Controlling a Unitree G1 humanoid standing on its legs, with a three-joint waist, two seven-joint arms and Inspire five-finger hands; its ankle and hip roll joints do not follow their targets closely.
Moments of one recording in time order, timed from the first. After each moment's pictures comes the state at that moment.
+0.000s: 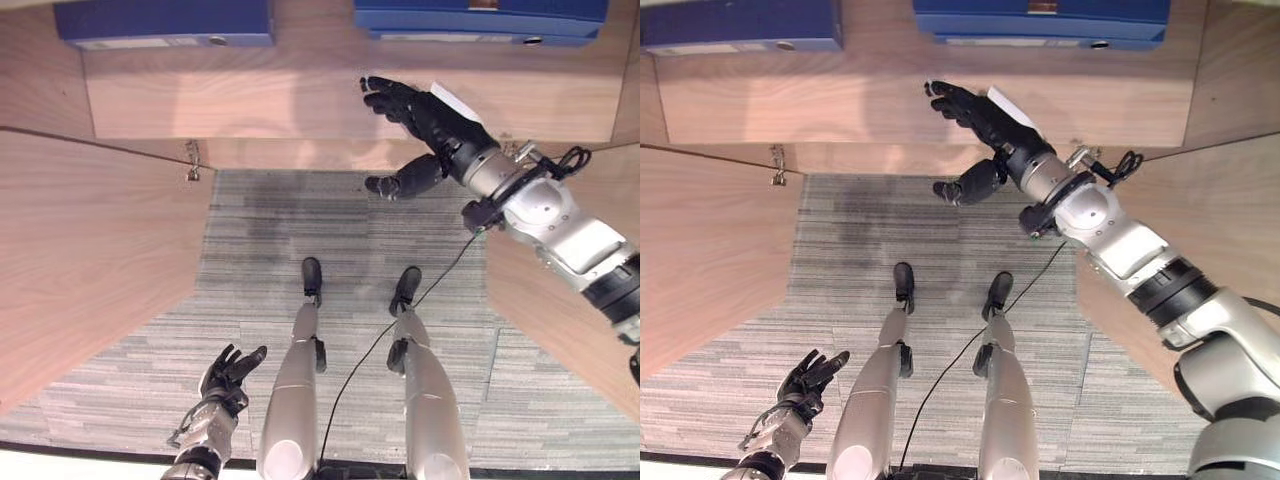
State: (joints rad) left arm -0.16 0.26 0.01 1.05 -0.74 -0.13 0.05; right arm -1.03 -0.99 0.81 0.19 0.56 -0.09 0.04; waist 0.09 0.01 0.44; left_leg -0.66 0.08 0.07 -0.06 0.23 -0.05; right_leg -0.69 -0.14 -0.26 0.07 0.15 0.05
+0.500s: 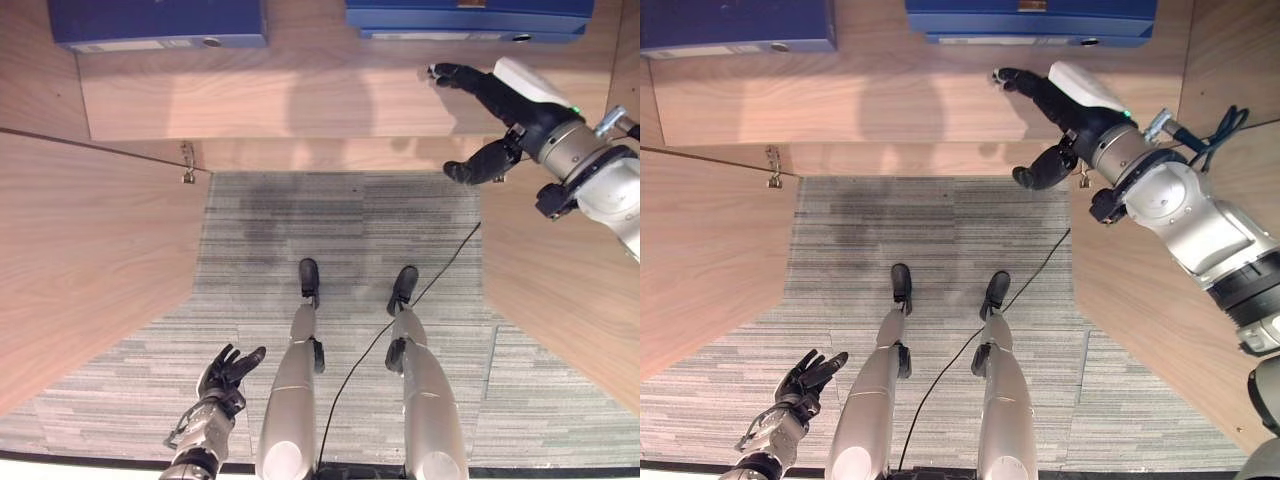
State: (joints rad) left arm -0.15 0.26 0.05 1.06 -0.68 -0.13 0.03; right arm -1.03 -1.19 0.74 0.20 0.16 -0.07 0.00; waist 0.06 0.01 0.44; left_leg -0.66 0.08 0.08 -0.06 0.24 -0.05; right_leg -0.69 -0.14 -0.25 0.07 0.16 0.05
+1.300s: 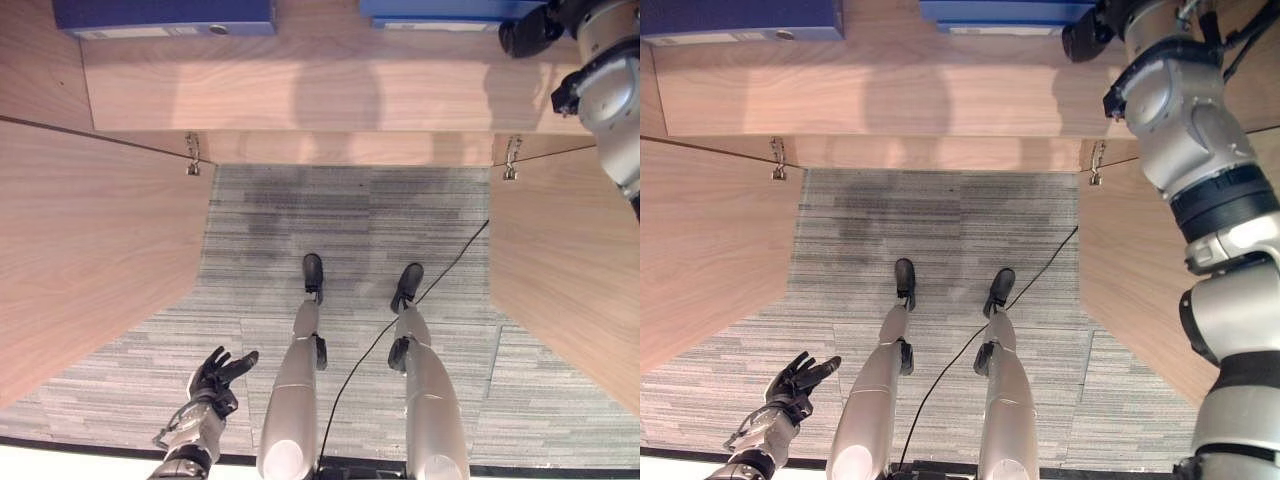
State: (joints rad) left arm -0.19 0.30 0.07 1.13 -0.61 -0.14 0.05; right arm -1.44 -0.89 0.75 0.66 -0.26 0.09 -0.21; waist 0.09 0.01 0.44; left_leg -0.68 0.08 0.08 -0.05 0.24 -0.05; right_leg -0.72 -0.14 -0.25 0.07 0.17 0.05
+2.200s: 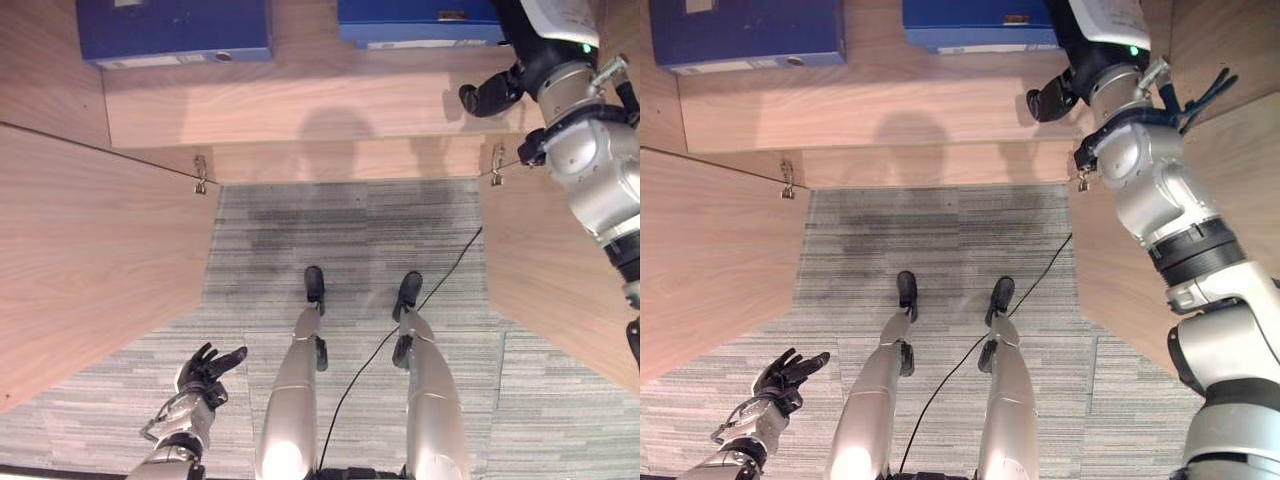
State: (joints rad) left arm -0.25 0.36 0.17 1.19 -0.50 -0.11 0.07; right arm -1.08 -0.89 0.53 0.39 -0.30 0.09 -0.20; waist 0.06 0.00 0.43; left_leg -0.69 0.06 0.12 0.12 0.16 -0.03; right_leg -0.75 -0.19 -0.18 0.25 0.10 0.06
